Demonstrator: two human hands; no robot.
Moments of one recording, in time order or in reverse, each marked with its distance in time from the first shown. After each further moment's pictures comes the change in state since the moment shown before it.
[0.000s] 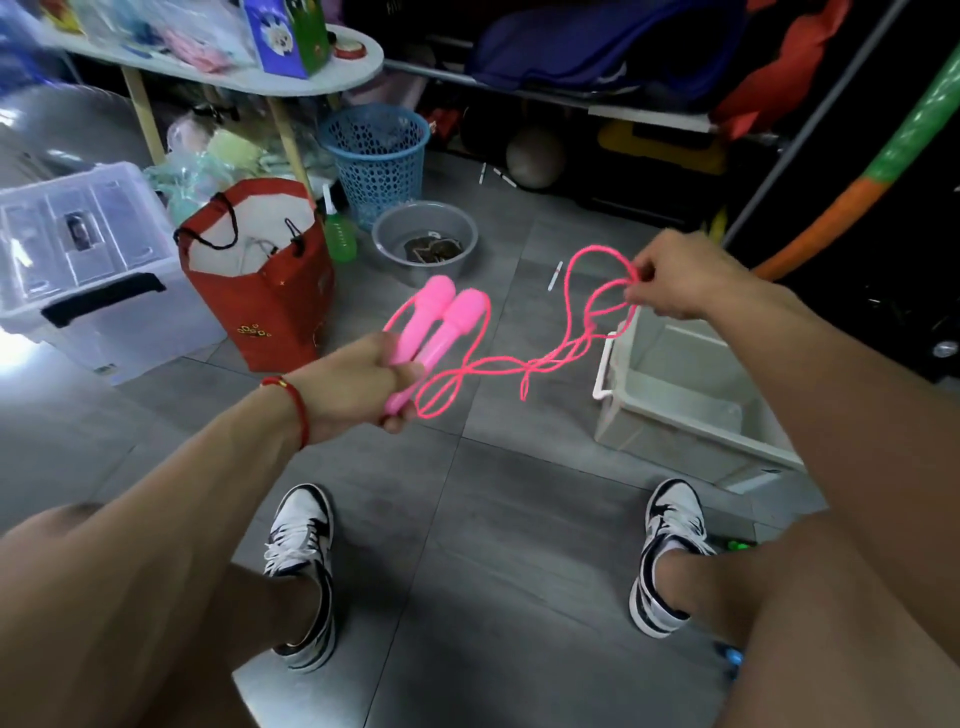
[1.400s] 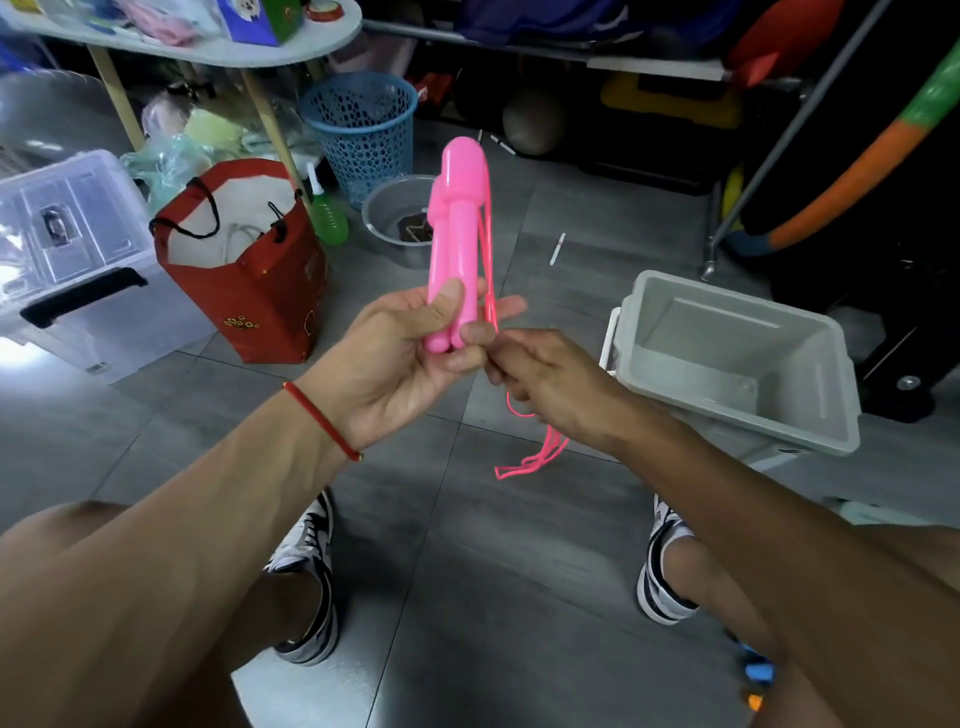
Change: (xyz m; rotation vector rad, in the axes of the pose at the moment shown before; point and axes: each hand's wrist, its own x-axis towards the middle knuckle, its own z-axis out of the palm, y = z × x) left_hand 0.011 0.050 0.054 -0.957 -0.235 0.104; right_hand -0.079 -0.076 0.084 0.920 -0.222 -0.342
